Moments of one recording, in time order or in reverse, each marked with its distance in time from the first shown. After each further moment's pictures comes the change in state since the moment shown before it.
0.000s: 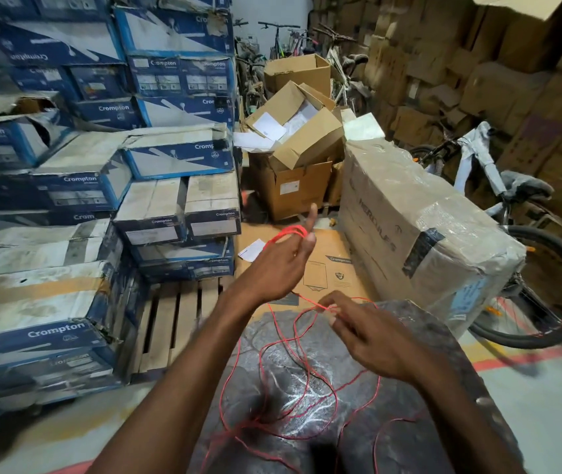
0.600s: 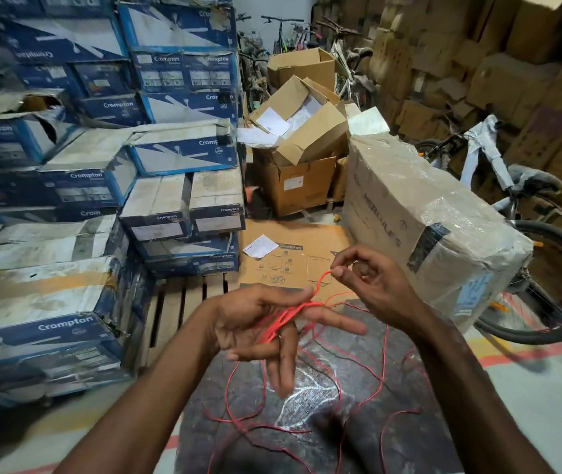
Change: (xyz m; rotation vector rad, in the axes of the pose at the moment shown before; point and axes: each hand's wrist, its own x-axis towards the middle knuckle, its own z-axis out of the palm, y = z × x) left_hand -0.064 0.005 -0.029 -1.248 -1.287 -0.249; right_hand 0.036 0.009 -0.016 0.581 0.317 -0.040
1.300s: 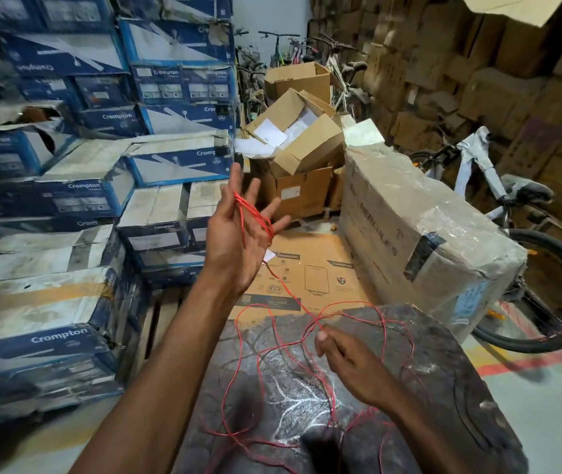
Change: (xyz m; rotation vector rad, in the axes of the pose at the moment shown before) left_hand 0.008 0.062 -0.026 -0.071 0.962 1.180; right_hand -0.071 0.049 0.056 -0.230 -0.167 0.173
